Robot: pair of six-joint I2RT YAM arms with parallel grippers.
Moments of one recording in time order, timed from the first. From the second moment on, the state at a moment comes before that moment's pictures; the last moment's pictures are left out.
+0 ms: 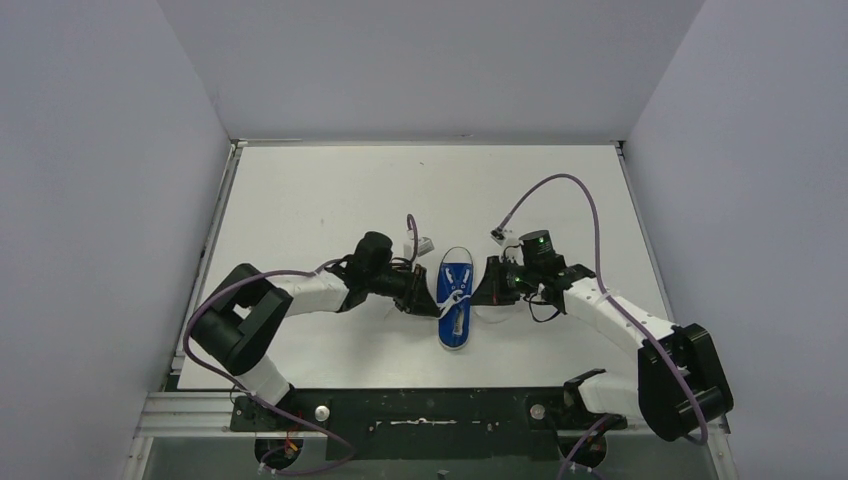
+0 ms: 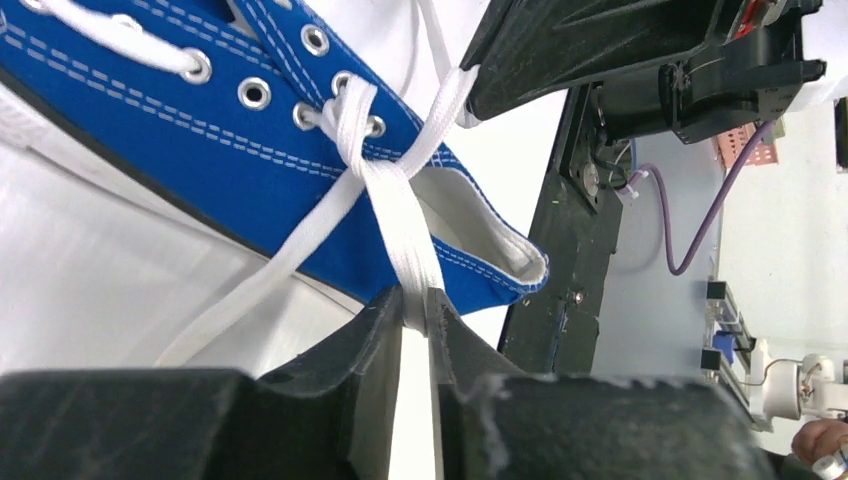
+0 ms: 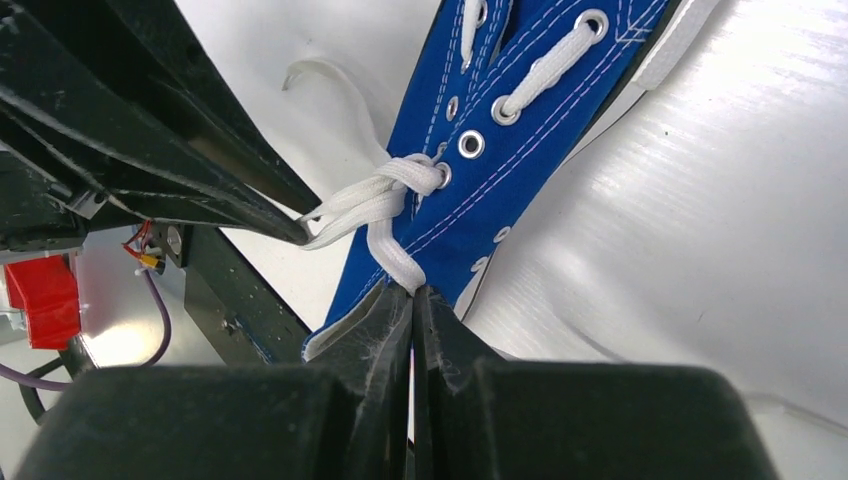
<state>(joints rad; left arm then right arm) -0.66 1.66 0.70 0.34 0.81 -0.45 0.40 1.25 0.63 -0.26 -0.59 0.38</state>
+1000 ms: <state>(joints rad) -0.66 1.86 1.02 0.15 0.91 -0.21 0.40 1.33 0.73 -0.35 -0.62 0.33</state>
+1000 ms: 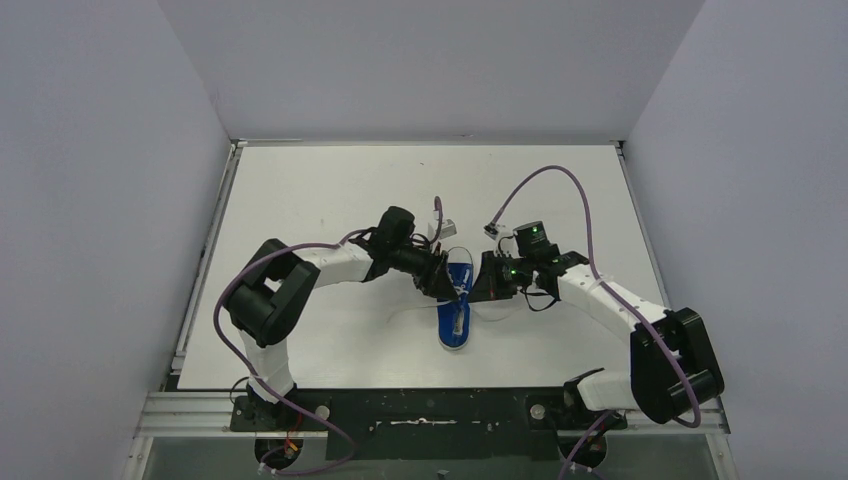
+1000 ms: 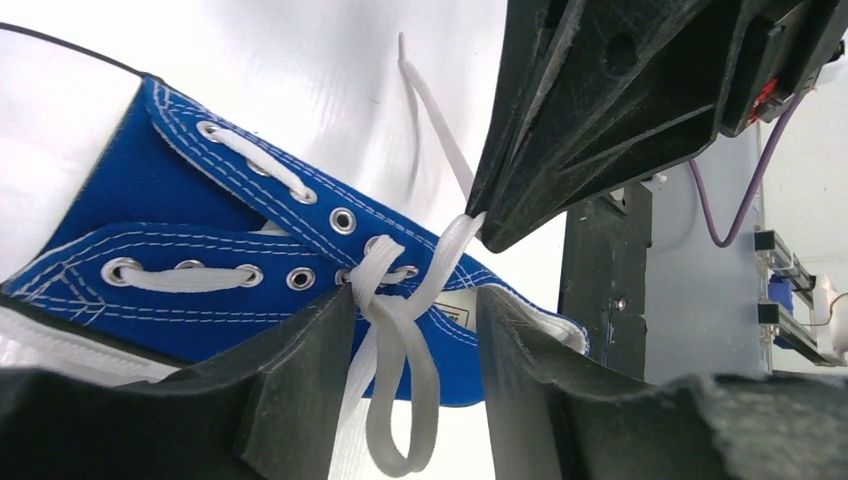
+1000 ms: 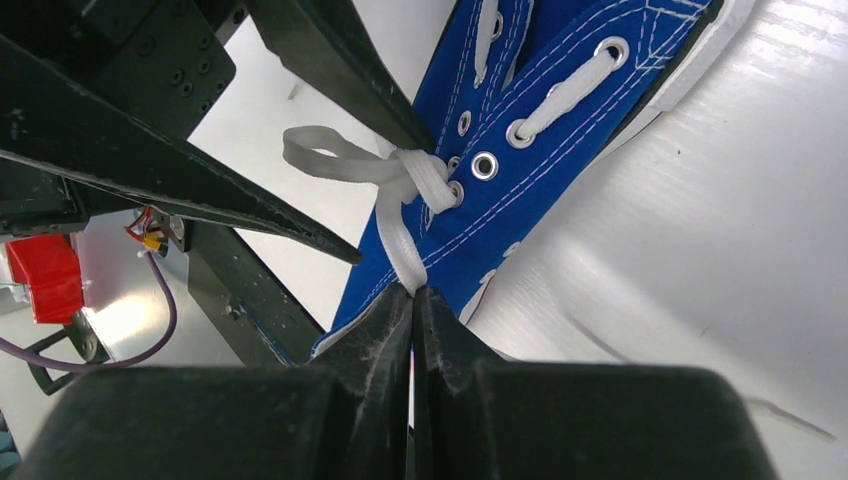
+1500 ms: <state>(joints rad) -0.68 1.89 1.02 0.15 0.85 -0.20 0.41 1.35 0.75 -0.43 -0.64 0.31</state>
